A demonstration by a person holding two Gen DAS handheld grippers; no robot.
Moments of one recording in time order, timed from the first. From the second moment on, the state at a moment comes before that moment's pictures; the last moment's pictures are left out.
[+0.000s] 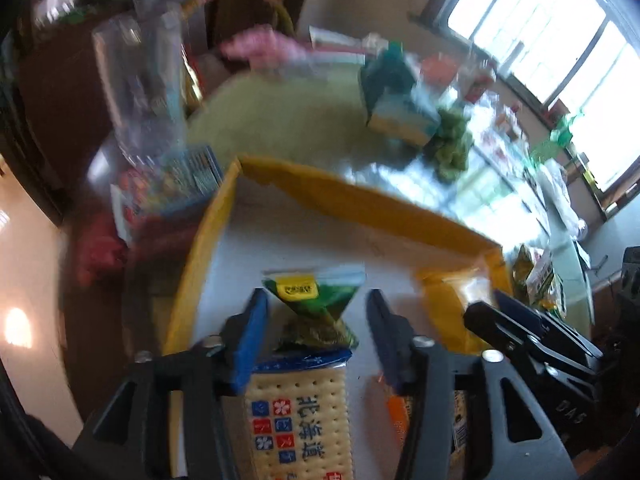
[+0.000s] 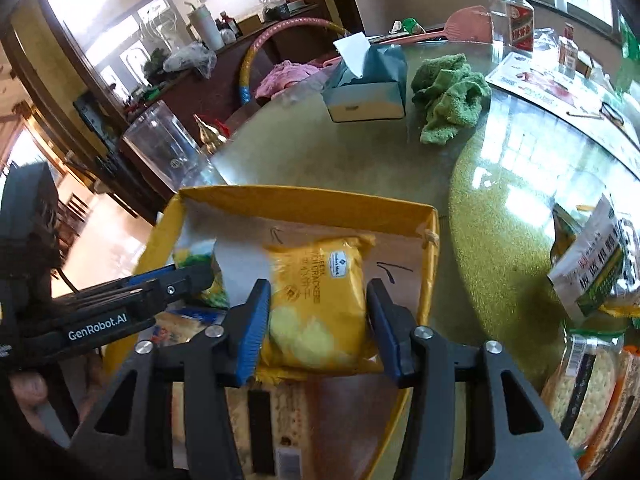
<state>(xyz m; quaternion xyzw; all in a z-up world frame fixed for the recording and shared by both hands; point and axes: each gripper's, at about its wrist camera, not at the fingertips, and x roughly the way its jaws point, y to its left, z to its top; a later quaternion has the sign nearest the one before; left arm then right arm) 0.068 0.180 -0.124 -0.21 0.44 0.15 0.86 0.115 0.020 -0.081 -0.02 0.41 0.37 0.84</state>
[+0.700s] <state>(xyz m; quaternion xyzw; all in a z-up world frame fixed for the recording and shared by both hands) -0.052 -0.008 -0.066 -0.14 0.34 0.12 0.92 -0.016 -0.223 -0.058 0.11 0.31 0.36 0.87</state>
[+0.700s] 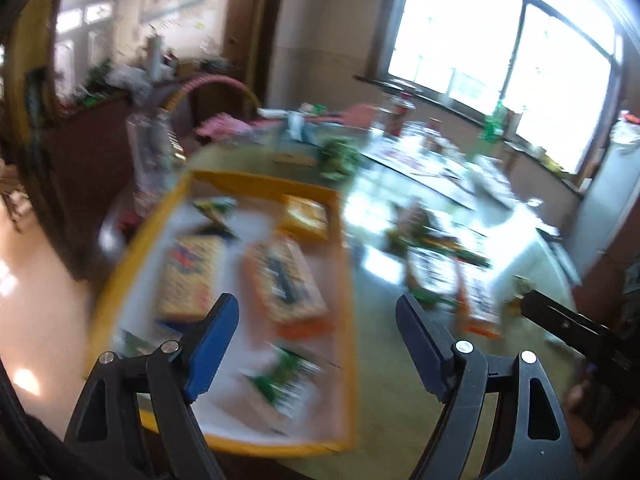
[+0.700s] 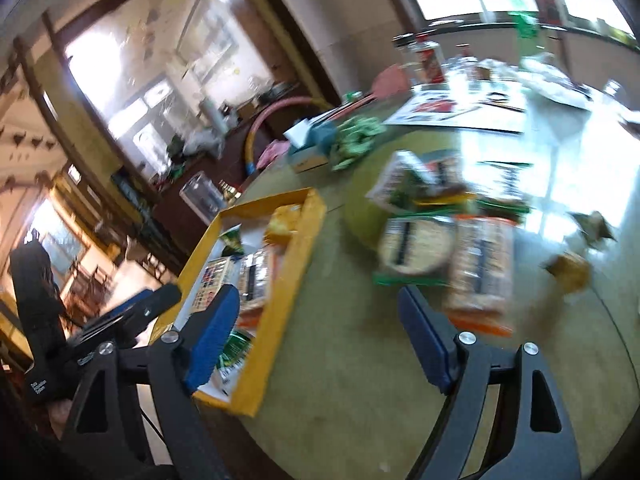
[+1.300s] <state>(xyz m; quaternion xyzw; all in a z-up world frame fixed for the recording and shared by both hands) -0.028 -0.076 -0.083 -0.12 0.38 0.07 0.91 0.032 -0.285 -0.102 0.13 0.38 0.30 0.87</state>
